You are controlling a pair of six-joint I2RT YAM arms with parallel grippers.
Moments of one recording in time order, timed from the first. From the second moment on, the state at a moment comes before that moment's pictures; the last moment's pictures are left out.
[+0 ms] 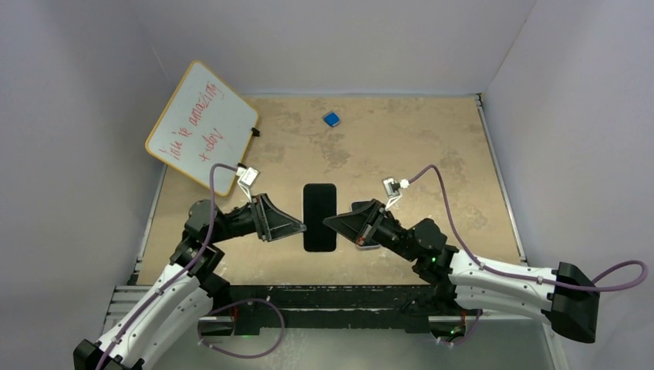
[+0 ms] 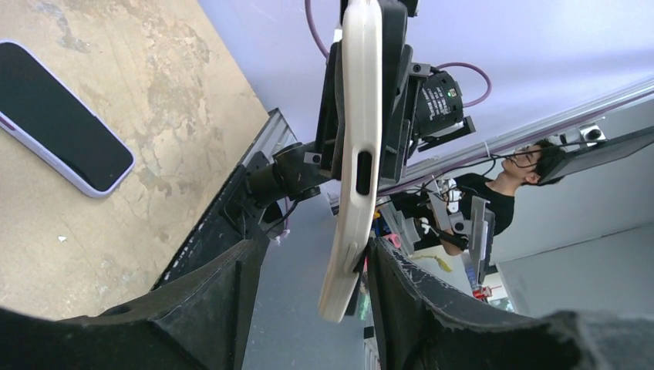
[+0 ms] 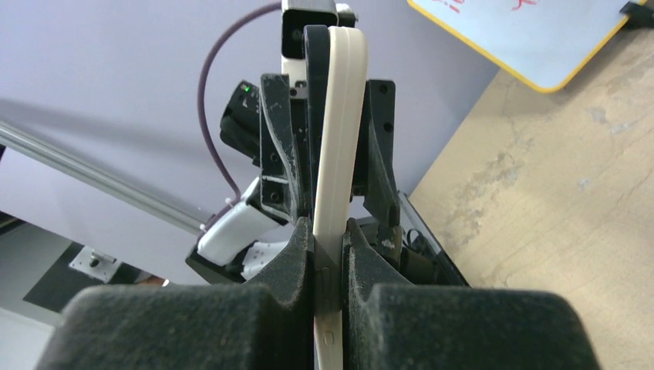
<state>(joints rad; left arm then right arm) -0.49 0.57 0.39 0.22 0.79 -1.11 1.09 0.86 0.36 0.72 -0.01 1.07</state>
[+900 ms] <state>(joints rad) -0.50 0.52 0.35 0.16 0.74 -0.94 1.09 0.93 0.37 0.72 0.07 1.01</state>
